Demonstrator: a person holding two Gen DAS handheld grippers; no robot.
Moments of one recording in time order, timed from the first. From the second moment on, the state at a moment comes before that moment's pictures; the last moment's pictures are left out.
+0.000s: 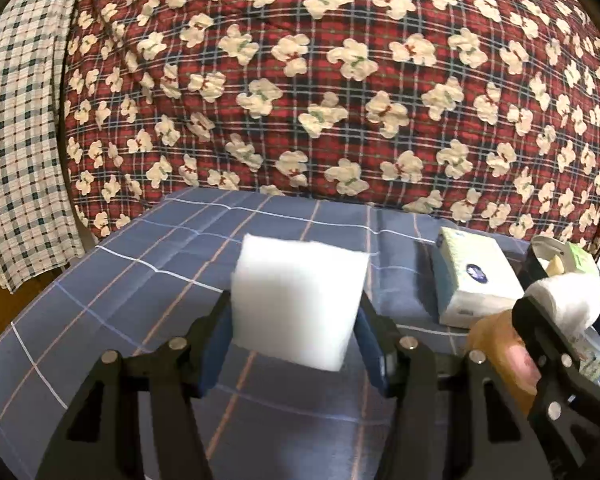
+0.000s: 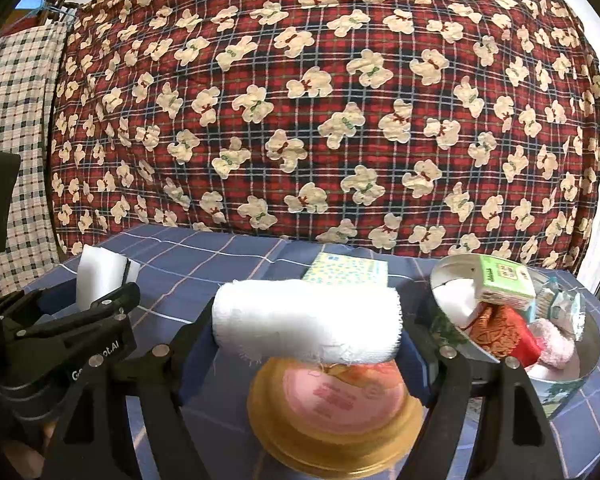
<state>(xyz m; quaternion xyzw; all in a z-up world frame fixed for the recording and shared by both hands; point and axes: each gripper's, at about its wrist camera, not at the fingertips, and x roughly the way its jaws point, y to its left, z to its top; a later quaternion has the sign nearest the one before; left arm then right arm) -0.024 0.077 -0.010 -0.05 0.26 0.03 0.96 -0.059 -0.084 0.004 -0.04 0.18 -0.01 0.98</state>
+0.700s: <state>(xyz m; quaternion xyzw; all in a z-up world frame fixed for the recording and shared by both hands) -0.037 0.017 -0.004 -0.03 0.25 -0.02 0.97 -0.080 -0.141 0.009 -0.04 0.16 -0.04 0.99</state>
